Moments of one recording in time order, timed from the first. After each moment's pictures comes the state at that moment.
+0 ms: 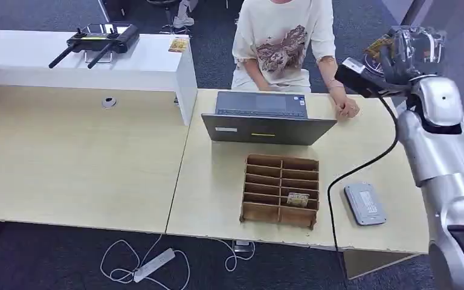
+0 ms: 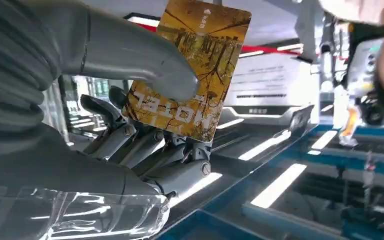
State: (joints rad) left arm -0.12 0.03 -1.55 -0.13 1.28 0.17 0.03; right arm -1.12 -0.26 0.31 -0.70 1.25 -0.25 -0.05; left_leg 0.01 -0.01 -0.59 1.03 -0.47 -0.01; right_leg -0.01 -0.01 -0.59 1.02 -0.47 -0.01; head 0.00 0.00
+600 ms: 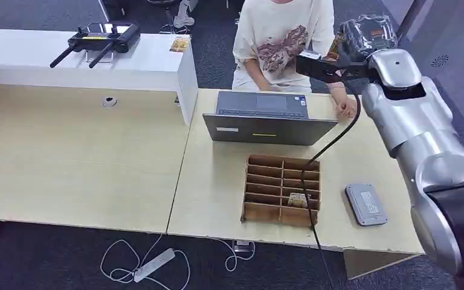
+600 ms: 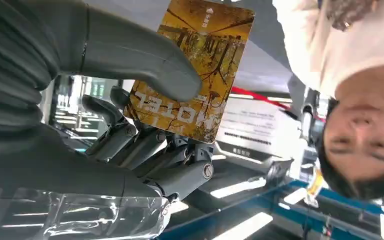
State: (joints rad) left arm -0.12 0.04 -1.55 -0.13 1.28 0.16 0.01; right arm -1.33 -0.11 0.46 -0.39 1.27 -0.09 0.03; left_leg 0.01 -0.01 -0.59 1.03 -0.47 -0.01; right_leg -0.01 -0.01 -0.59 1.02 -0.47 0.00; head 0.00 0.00
